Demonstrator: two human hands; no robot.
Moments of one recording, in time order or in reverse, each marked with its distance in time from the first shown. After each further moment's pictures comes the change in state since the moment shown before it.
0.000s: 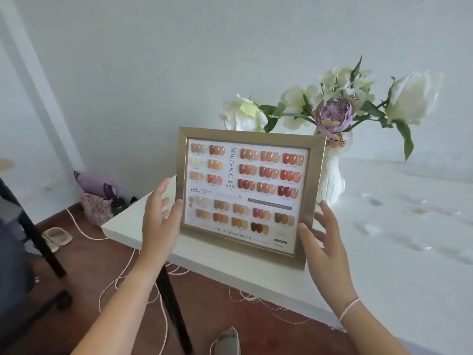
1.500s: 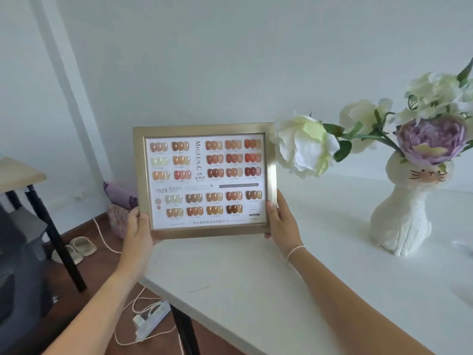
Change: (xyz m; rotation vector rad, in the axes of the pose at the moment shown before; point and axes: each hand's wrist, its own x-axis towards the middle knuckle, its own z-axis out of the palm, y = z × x) left_hand 0.107 -0.091 -0.065 -0.110 0.140 -0.248; right_hand 0.138 0.032 0.177 0.038 -0.351 0.074
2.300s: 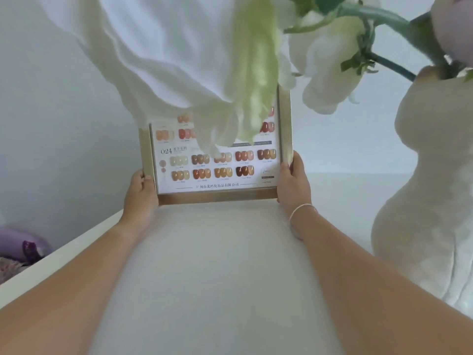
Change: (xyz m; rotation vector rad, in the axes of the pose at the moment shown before) left_hand 0.154 -0.045 0.269 0.170 -0.120 0.206; right_hand 0.179 0.091 -0.122 0.040 0.472 -0.081
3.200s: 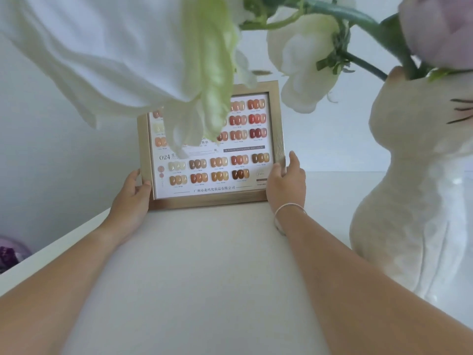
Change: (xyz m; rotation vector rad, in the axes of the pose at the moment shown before) left_hand -0.005 -0.005 0.006 0.051 -0.175 0.007; right_hand 0.003 0.006 -0.005 -0.234 0.211 0.012
